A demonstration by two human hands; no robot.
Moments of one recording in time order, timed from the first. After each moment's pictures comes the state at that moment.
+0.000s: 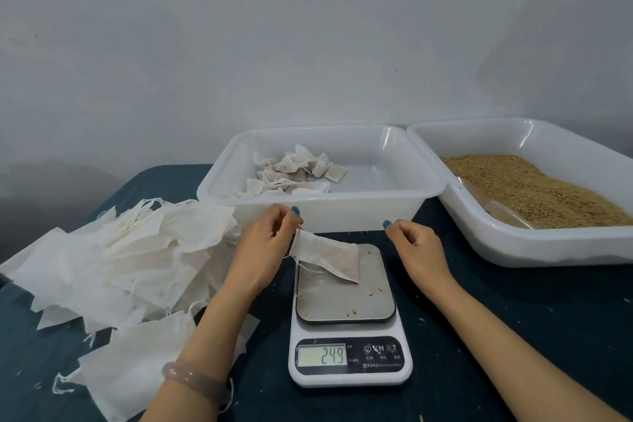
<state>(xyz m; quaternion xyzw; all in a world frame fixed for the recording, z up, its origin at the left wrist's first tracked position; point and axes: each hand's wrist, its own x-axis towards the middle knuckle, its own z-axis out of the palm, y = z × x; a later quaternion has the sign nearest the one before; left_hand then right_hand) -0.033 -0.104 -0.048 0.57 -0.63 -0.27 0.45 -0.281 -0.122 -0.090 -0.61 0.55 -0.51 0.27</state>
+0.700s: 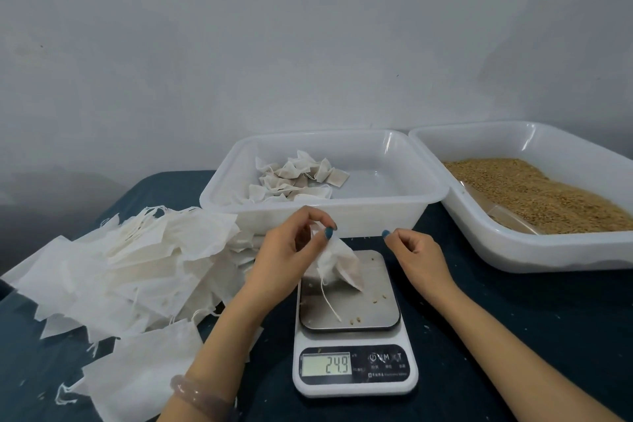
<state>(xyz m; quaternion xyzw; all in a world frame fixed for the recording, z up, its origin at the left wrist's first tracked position) -0.049 -0.092 -0.039 0.45 -0.73 -0.27 0.44 -0.280 -0.124 -0.095 -0.62 0.55 -0.48 0.27</state>
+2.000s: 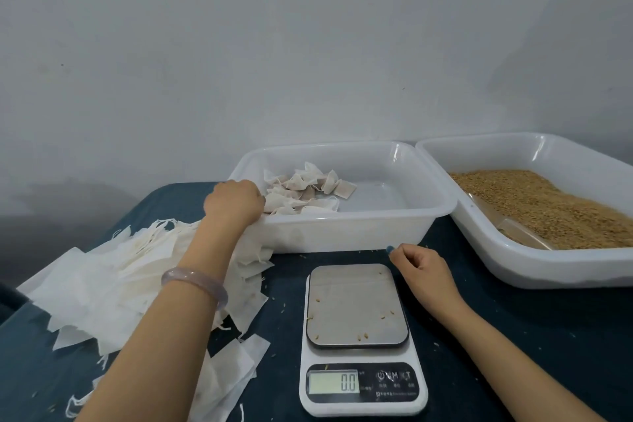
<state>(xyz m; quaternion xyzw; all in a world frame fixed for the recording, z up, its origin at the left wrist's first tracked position) 0.007 -0.174 0.036 0.78 -0.62 -0.01 0.07 -0.280 -0.125 -0.095 -0.63 0.56 -0.45 0.27</state>
